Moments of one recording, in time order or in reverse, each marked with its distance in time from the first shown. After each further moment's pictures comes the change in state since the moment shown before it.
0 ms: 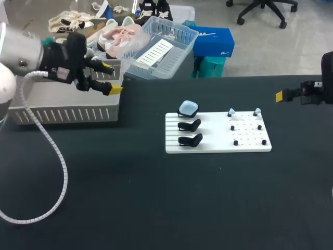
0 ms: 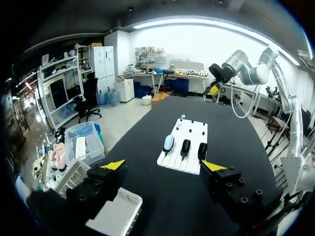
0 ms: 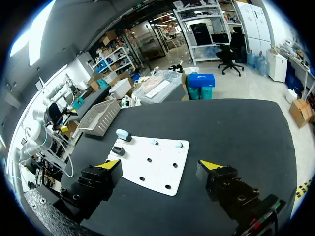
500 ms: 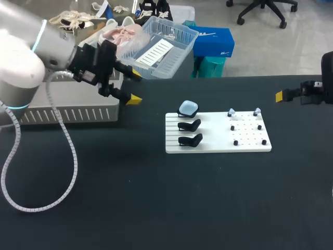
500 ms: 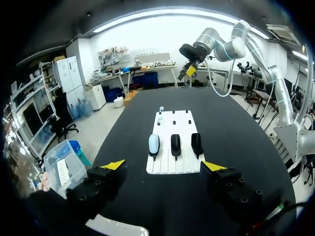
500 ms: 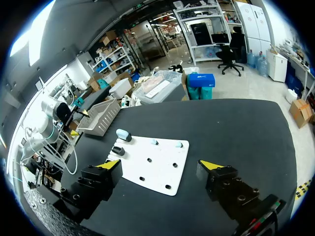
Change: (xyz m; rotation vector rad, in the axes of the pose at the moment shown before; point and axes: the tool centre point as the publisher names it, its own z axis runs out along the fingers) left arm 0.006 -0.004 0.070 0.206 0.054 0.220; right arm 0.000 0.000 0.000 0.000 0.000 0.000
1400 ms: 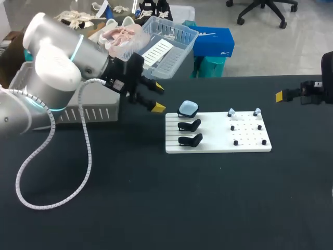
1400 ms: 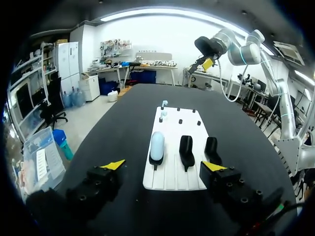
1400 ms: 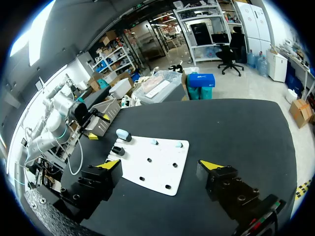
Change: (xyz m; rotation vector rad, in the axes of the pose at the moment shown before) left arm 0.010 0.021 0.086 0.088 -0.034 -0.115; right arm 0.000 0.000 0.000 0.000 0.000 0.000
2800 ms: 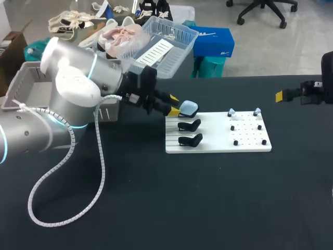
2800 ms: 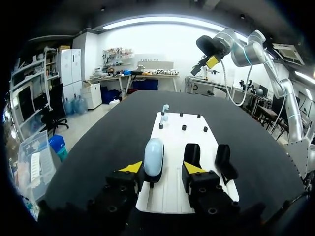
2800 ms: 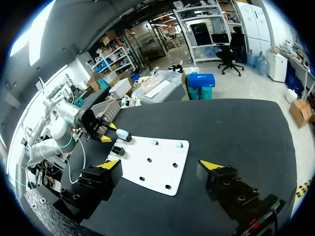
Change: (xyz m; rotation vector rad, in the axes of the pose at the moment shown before) left arm -0.001 0.000 0.052 -0.034 -0.090 0.003; right arm 0.000 0.000 0.000 0.000 0.000 0.000
